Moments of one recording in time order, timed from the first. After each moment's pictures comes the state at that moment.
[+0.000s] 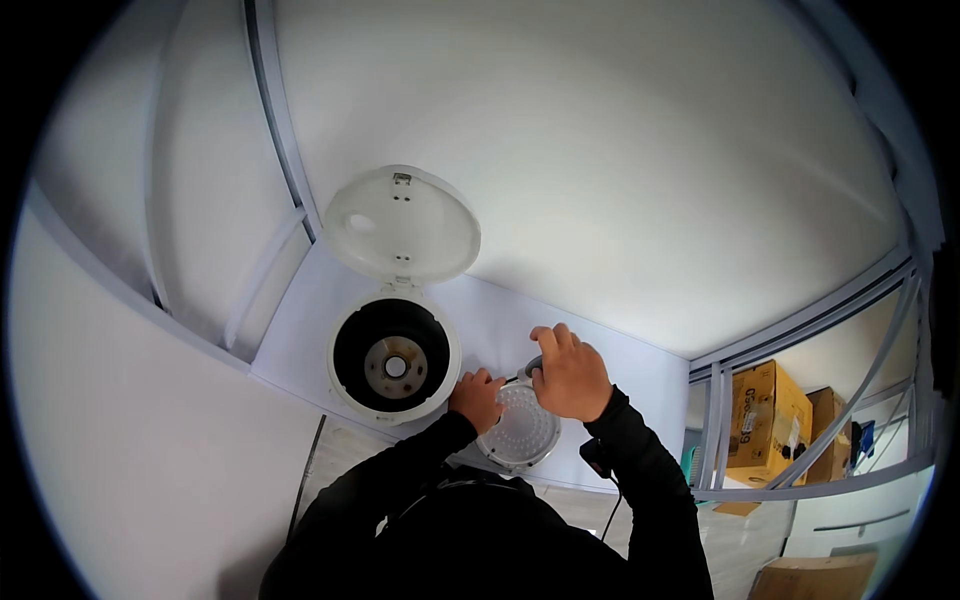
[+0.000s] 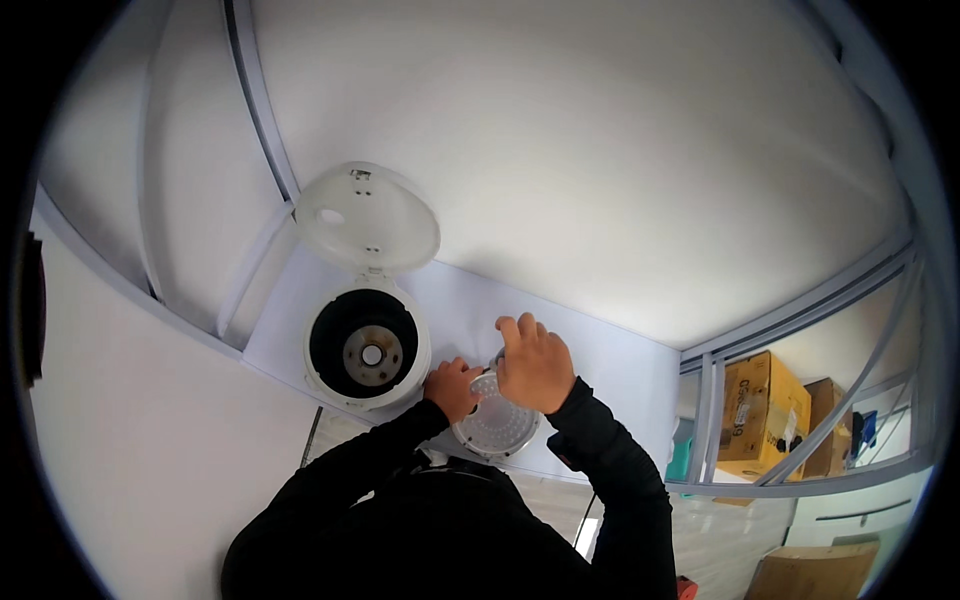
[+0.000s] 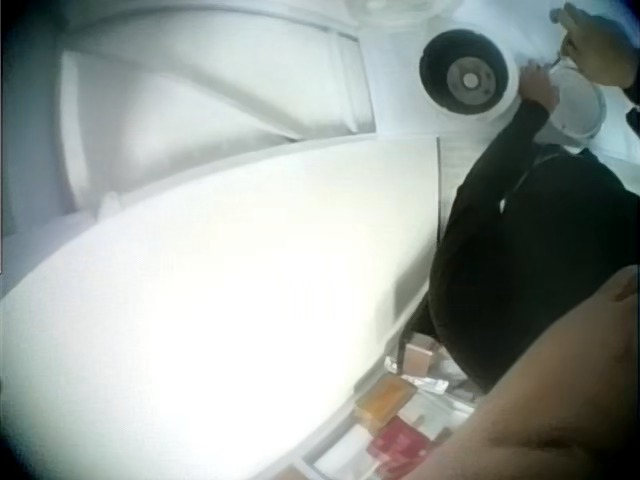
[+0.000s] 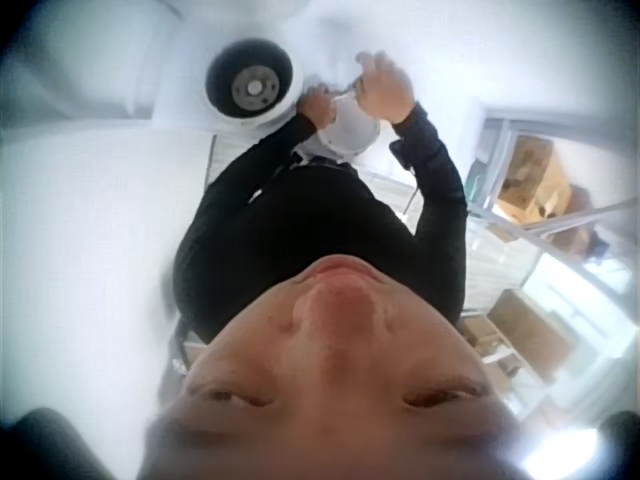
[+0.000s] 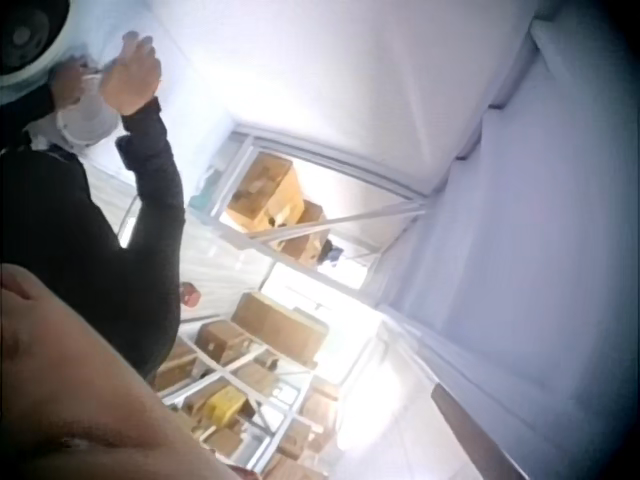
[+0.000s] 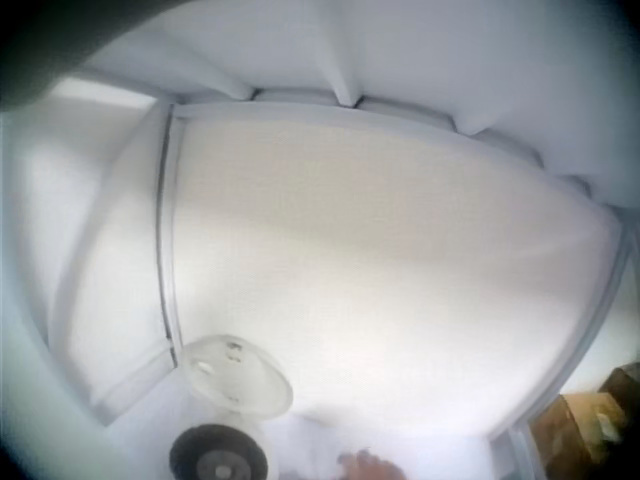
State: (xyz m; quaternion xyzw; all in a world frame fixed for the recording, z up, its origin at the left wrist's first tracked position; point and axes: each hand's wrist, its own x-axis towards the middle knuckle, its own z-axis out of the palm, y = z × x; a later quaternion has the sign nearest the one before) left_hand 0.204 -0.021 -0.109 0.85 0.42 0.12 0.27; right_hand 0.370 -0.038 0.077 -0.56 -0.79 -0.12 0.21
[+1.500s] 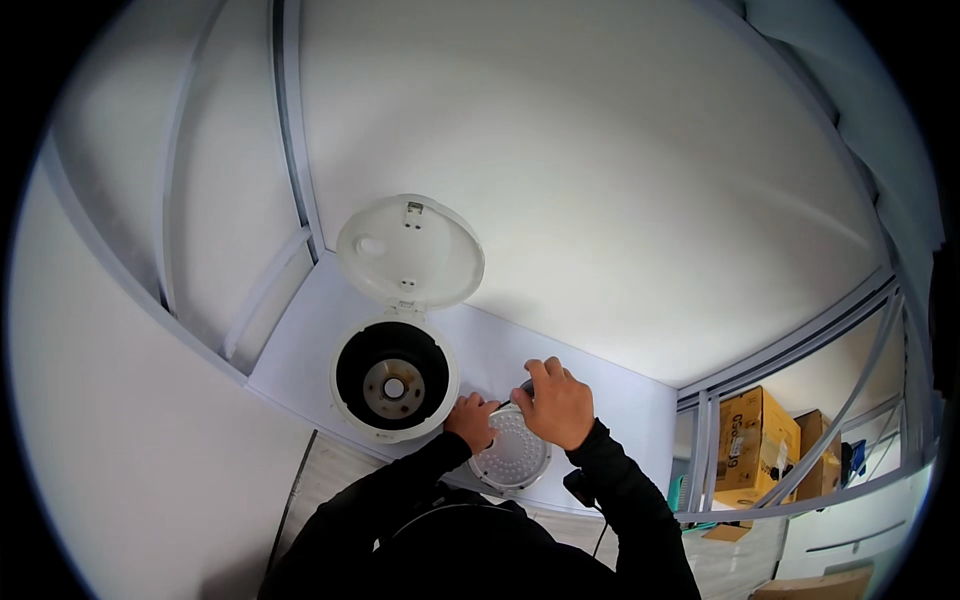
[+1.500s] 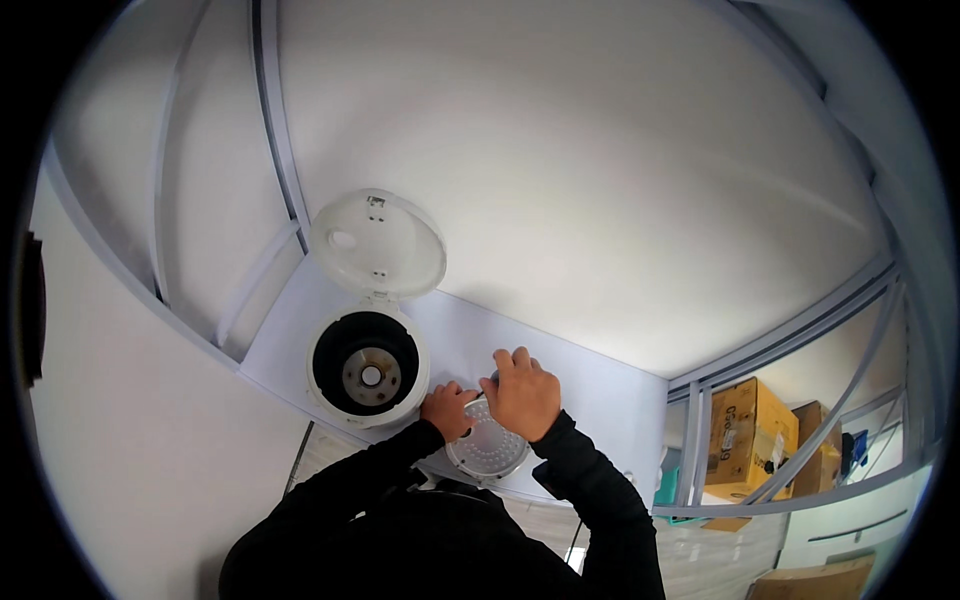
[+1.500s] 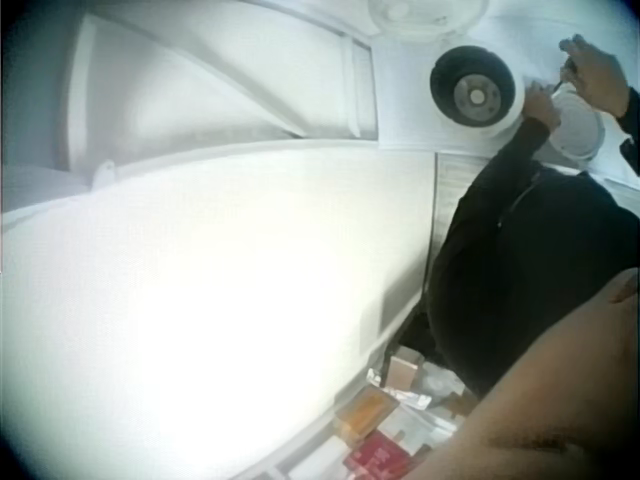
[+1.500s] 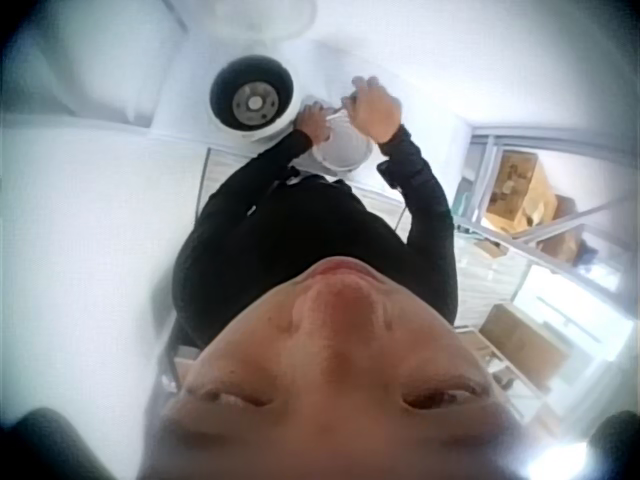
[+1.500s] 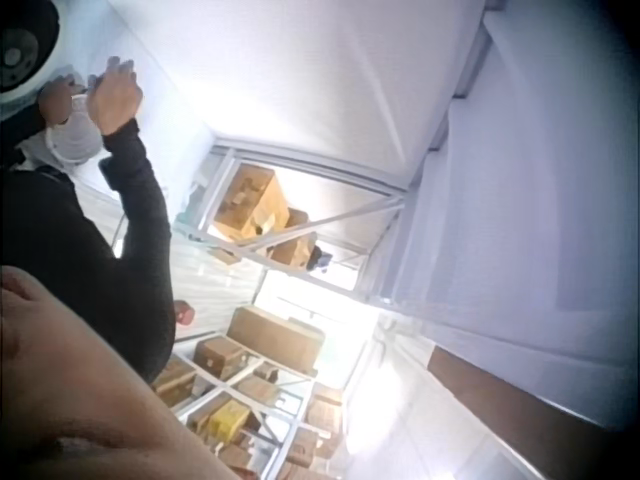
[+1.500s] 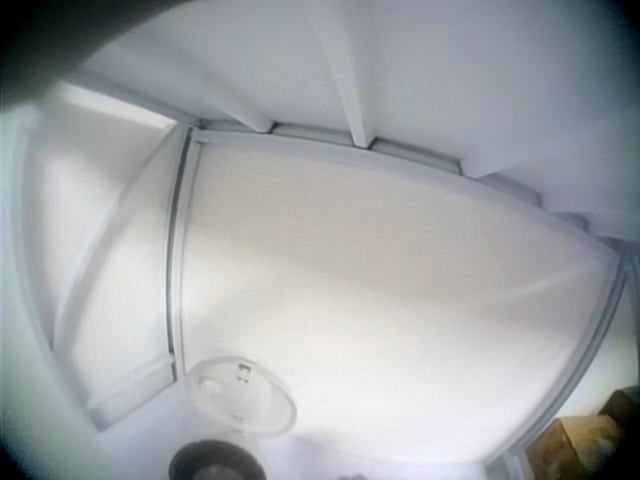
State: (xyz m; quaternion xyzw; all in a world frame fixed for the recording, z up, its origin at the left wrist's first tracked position) left_hand 0.203 -0.019 -0.116 0.84 0.44 0.11 0.29; right_hand 0.350 -0.049 0.079 -0.63 -0.76 -0.08 0.15
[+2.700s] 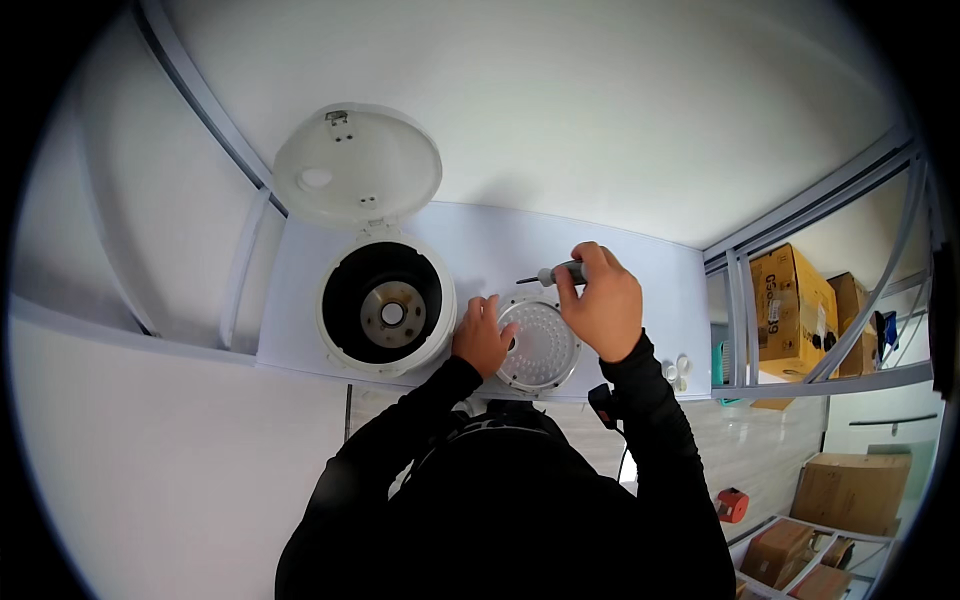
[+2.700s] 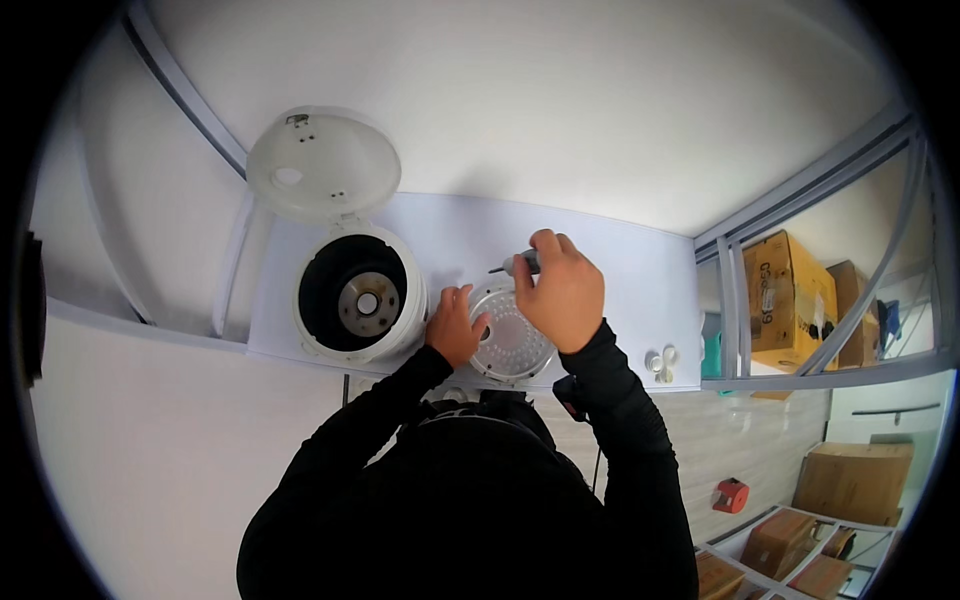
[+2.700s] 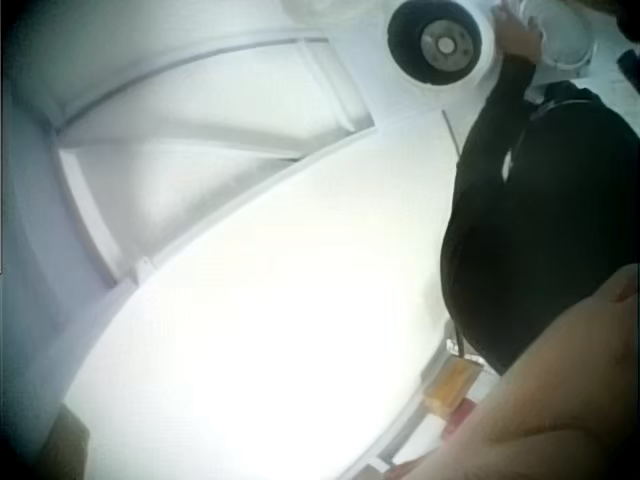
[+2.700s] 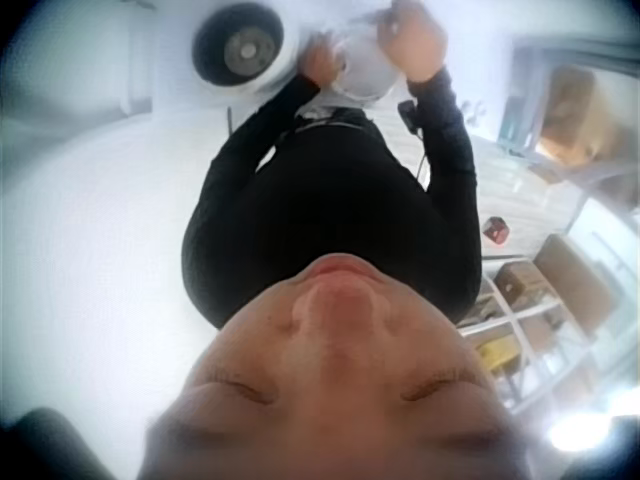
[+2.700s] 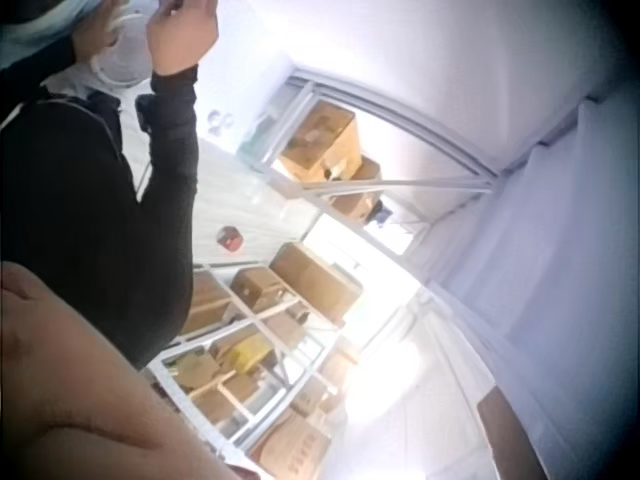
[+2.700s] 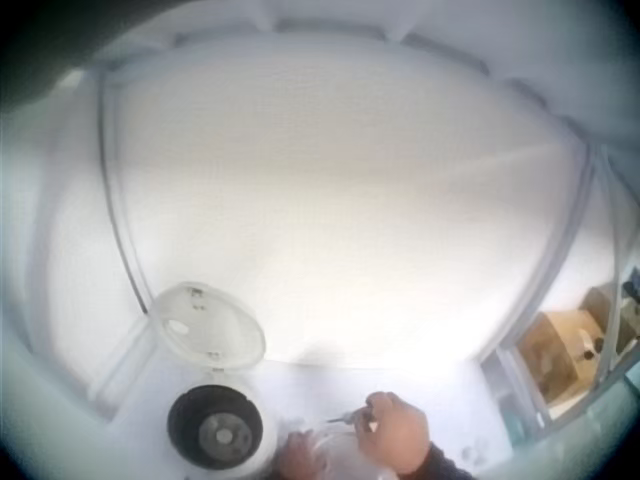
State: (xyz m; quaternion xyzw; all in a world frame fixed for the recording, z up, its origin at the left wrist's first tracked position) left_hand 0.187 -0.031 -0.102 0.83 0.41 0.21 0.32; right_hand 0.353 -0.081 0.090 -0.73 -0.60 -0.05 0.32
